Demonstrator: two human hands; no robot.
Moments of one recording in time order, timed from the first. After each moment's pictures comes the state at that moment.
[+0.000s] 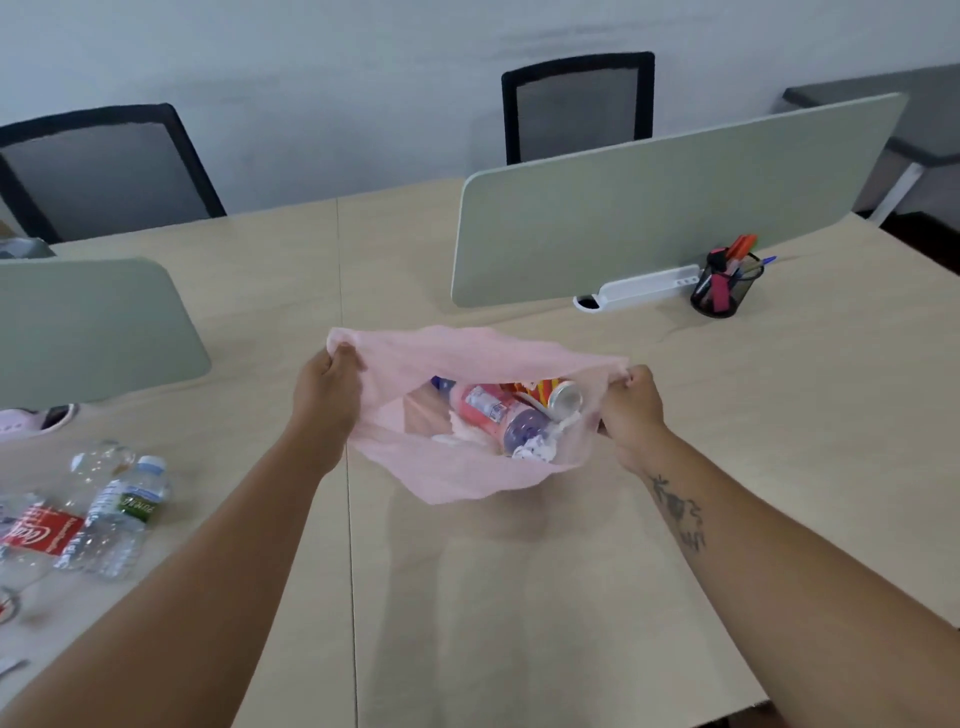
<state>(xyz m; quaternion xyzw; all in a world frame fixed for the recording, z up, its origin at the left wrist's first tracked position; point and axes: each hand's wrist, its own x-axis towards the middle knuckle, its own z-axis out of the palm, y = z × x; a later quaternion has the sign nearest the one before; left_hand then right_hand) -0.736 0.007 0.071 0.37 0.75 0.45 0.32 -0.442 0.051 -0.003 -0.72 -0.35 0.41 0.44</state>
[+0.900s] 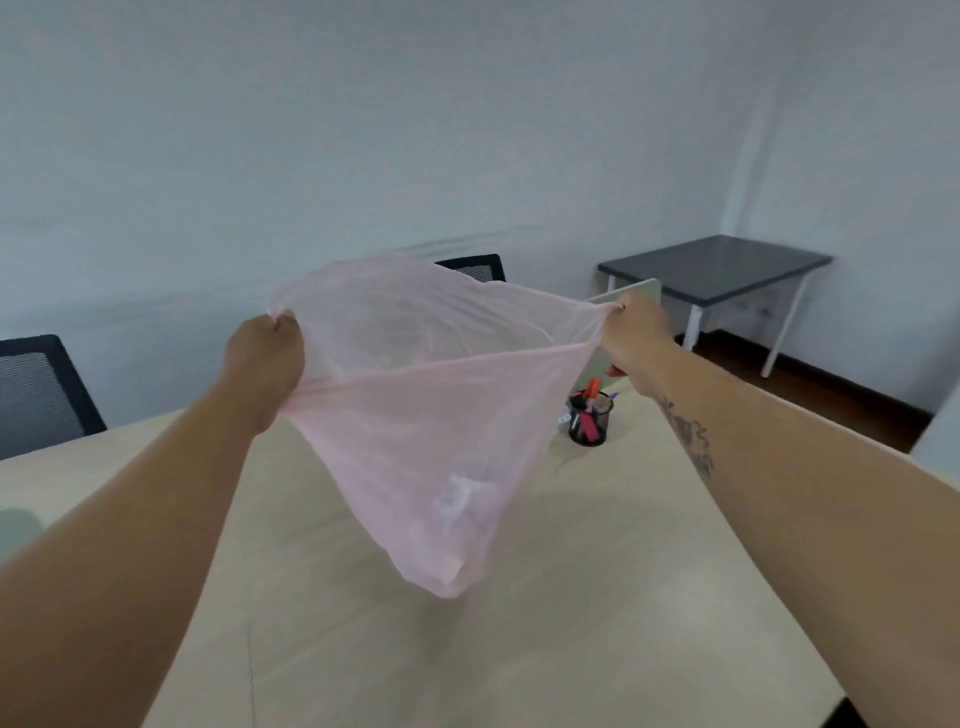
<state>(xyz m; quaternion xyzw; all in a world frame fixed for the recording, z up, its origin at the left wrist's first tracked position) -0.681 0.112 0.268 0.55 0.68 0.45 0.17 -0.336 0.080 0.261 -0.74 -0.46 0.17 0.47</state>
